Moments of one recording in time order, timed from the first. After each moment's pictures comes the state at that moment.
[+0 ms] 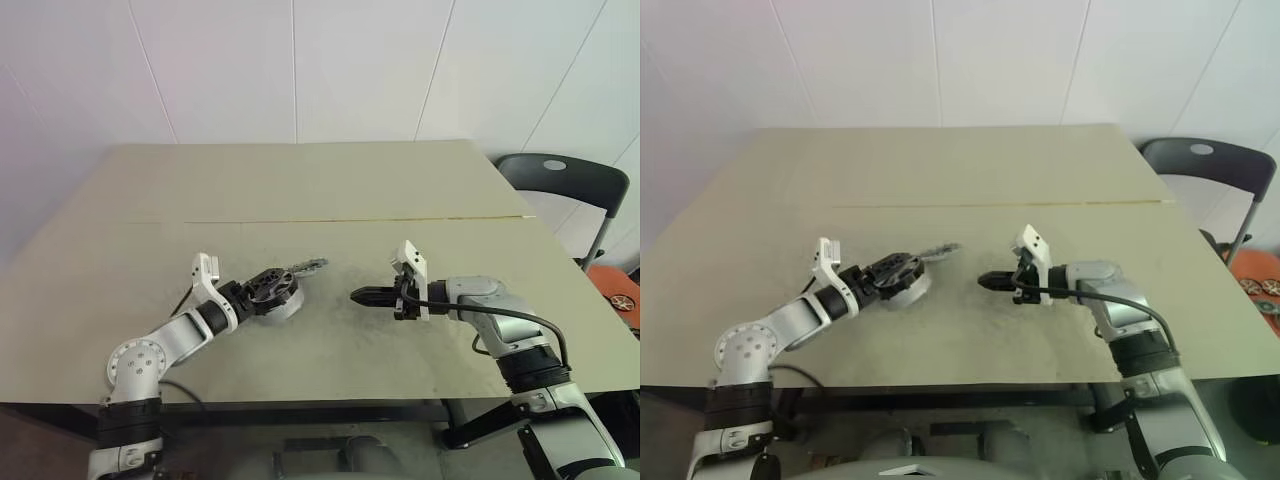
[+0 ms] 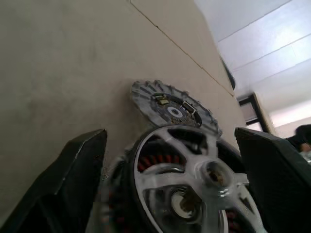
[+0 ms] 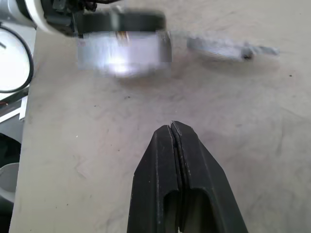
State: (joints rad) left arm -0.21 0.34 0.24 -0.08 -1.15 0.97 -0.07; right arm -0.45 -0.51 0.16 0.18 0.34 0.55 1.14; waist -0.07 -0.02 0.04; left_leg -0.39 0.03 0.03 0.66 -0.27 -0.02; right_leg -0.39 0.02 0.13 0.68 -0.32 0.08
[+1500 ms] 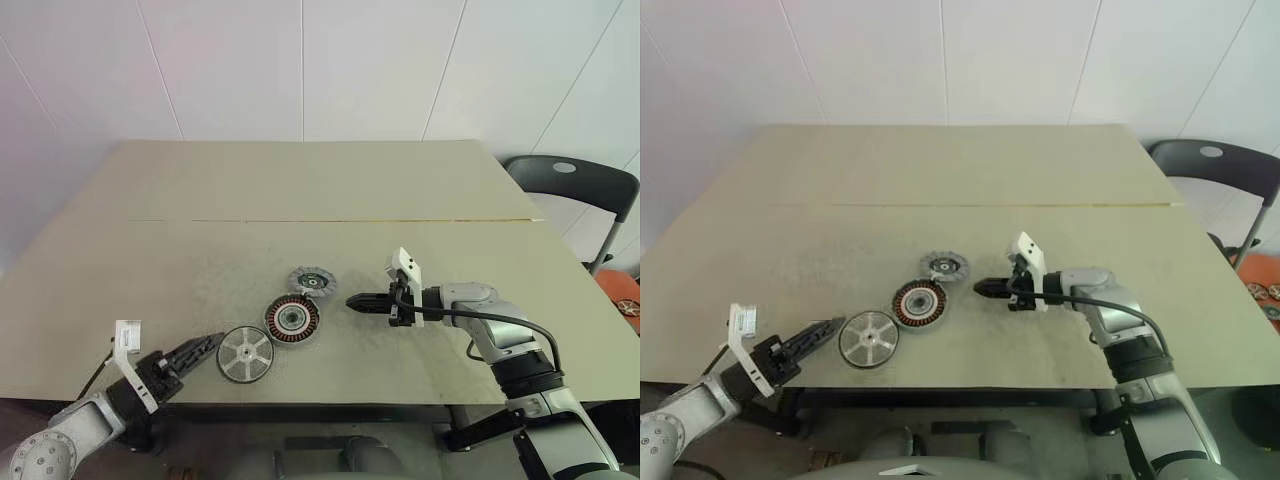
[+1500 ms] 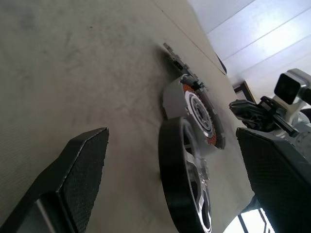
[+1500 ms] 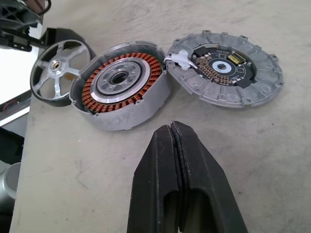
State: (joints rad) left arm 0.30 0.52 0.44 -0.20 -1.14 0.89 -0.63; right arm -0.43 -0.49 0.17 0.18 0.34 0.56 1.15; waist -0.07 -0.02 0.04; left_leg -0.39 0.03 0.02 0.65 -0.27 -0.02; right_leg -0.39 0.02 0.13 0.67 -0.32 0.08
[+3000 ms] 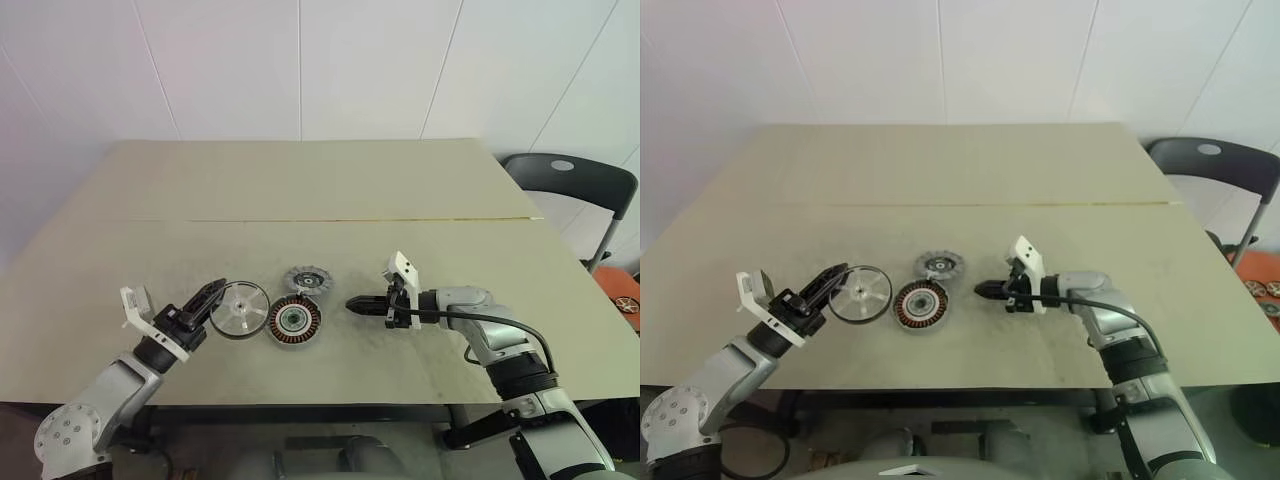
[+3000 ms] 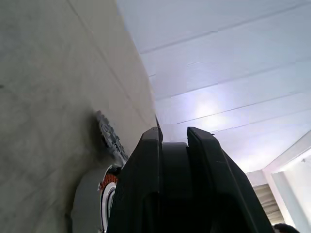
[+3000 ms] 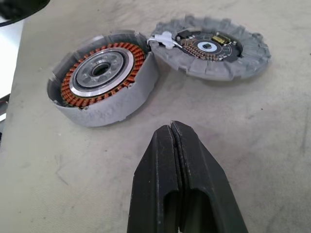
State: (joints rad) left arm 0.08 0.32 0.45 -0.15 -1.69 0.91 -0.13; right arm -0.43 -0.47 0.19 0.24 0.31 0.51 1.11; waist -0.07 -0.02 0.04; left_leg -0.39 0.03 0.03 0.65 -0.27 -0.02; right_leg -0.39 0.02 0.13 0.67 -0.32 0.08
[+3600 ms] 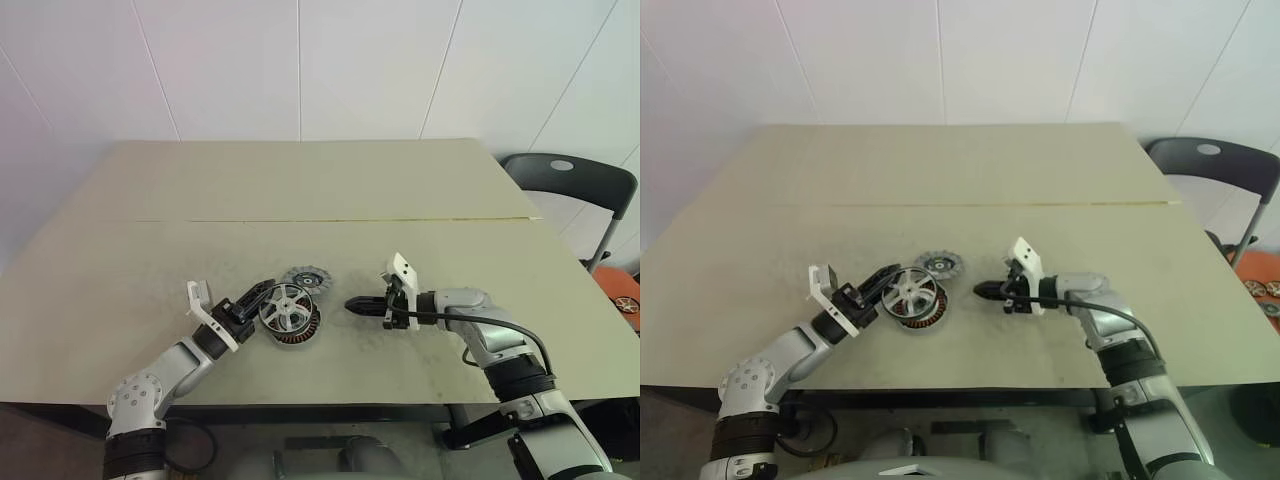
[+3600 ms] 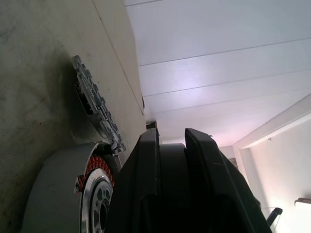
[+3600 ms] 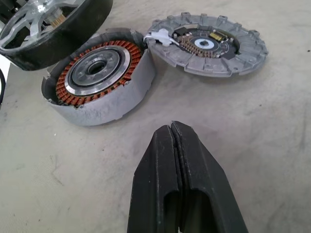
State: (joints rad) left arm -0.06 0.22 0.29 0.05 -1.54 0.94 -0.23; right arm -0.41 -0.46 0.18 0.23 0.30 0.50 1.09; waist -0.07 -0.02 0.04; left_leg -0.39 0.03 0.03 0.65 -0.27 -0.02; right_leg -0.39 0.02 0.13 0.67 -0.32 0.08
